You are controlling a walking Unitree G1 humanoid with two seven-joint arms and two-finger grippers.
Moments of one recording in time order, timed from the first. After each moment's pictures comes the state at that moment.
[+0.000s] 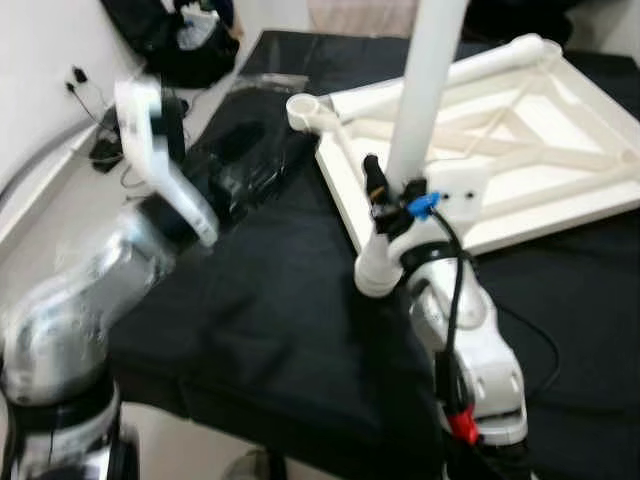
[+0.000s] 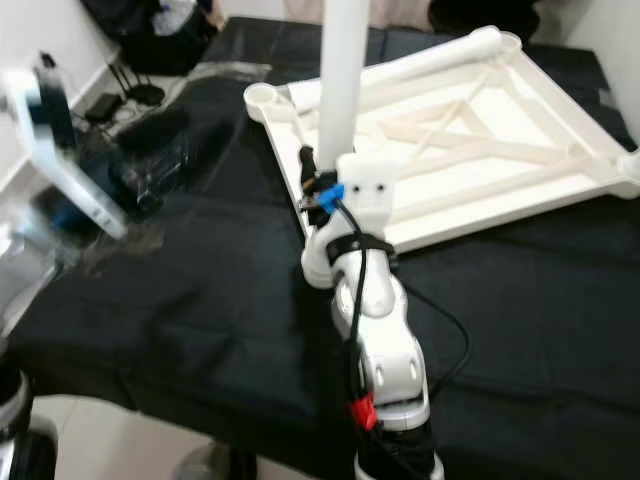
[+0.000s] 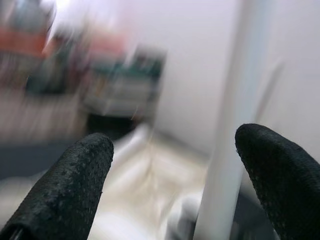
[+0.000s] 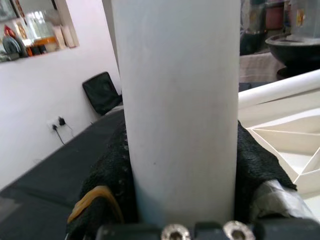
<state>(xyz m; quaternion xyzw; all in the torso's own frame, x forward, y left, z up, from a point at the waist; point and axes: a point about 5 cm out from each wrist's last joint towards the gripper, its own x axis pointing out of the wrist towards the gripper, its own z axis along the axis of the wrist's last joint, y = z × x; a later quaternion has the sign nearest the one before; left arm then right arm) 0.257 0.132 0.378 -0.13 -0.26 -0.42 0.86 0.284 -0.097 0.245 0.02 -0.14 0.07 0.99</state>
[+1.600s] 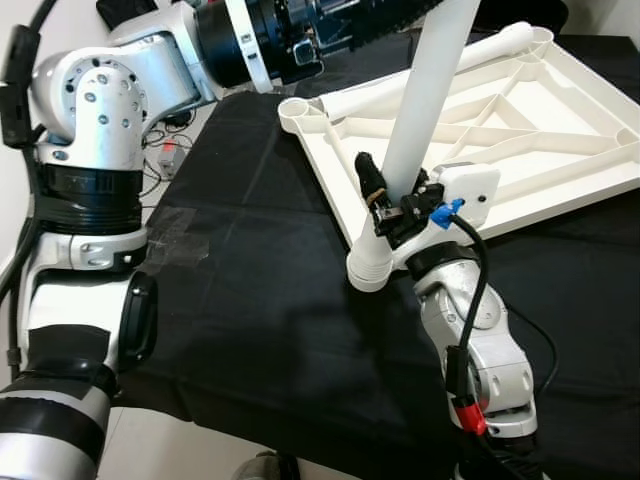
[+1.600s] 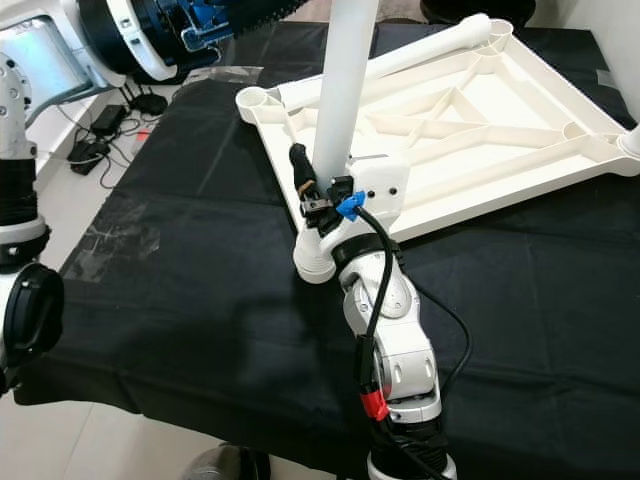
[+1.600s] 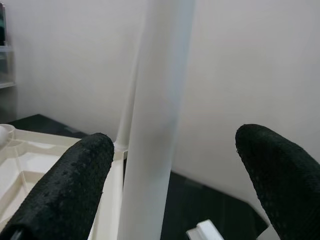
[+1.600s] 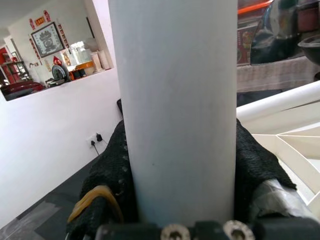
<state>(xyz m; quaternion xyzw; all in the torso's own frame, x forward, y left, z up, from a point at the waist) 0.297 0.085 0.423 -0.06 -0.15 -0.65 0.74 0.283 -0.096 0.248 0.04 -0.18 0.16 0.97</state>
